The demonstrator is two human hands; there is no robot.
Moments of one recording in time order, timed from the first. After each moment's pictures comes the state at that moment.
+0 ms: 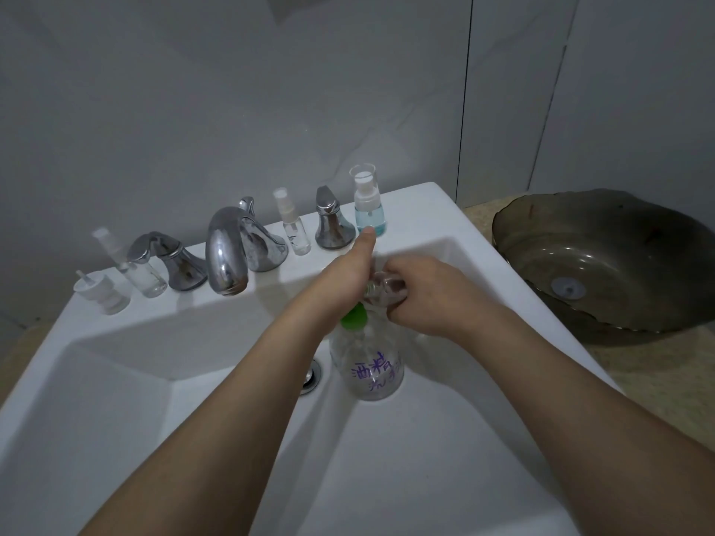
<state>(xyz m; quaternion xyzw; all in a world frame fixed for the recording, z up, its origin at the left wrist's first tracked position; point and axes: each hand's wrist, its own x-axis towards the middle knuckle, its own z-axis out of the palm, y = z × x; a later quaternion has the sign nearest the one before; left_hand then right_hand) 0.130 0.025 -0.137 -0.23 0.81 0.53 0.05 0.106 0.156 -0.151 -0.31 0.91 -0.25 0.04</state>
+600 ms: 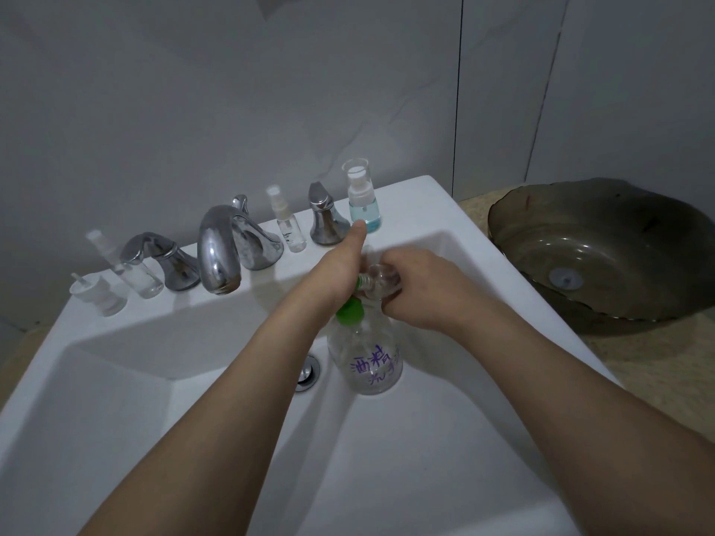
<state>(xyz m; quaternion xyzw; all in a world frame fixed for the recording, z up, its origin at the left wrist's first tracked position) 0.133 0.028 -0.132 -0.24 0.80 0.55 0.04 0.107 0.157 -0.153 -0.31 0.91 -0.27 0.03</state>
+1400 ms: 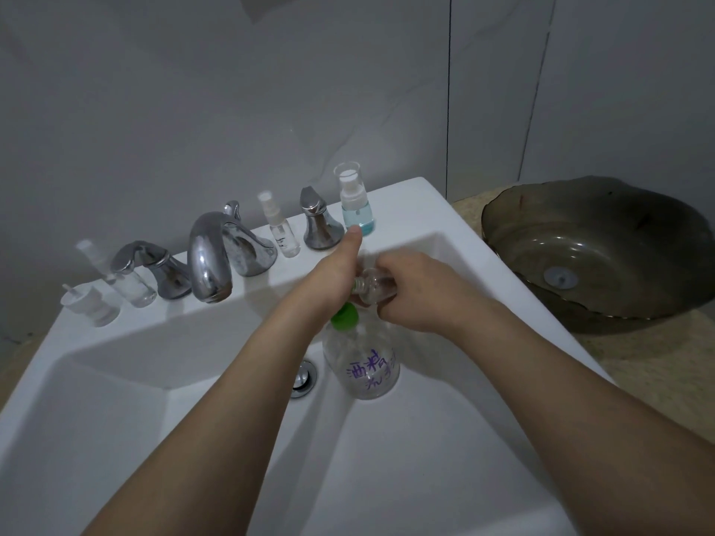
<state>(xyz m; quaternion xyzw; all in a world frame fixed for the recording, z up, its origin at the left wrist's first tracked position) 0.139 0.034 -0.122 -0.23 0.81 0.53 0.05 0.105 0.158 -0.152 -0.32 0.90 -0.28 0.05</state>
